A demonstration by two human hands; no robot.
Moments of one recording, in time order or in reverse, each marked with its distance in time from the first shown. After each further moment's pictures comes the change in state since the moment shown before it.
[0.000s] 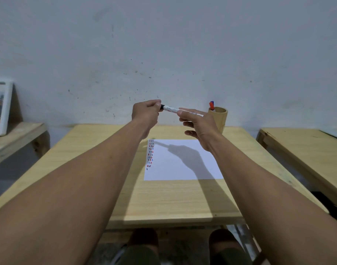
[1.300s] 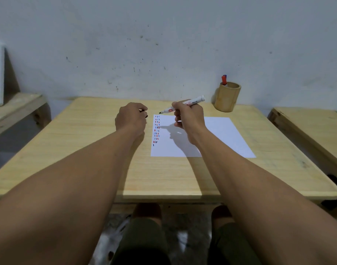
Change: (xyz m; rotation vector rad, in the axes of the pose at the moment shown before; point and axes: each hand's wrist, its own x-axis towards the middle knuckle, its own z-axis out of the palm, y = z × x) left_hand 0.007 -0.092 -0.058 0.712 0.142 0.098; right_hand -0.005 0.057 0.054 0.033 0.088 0.070
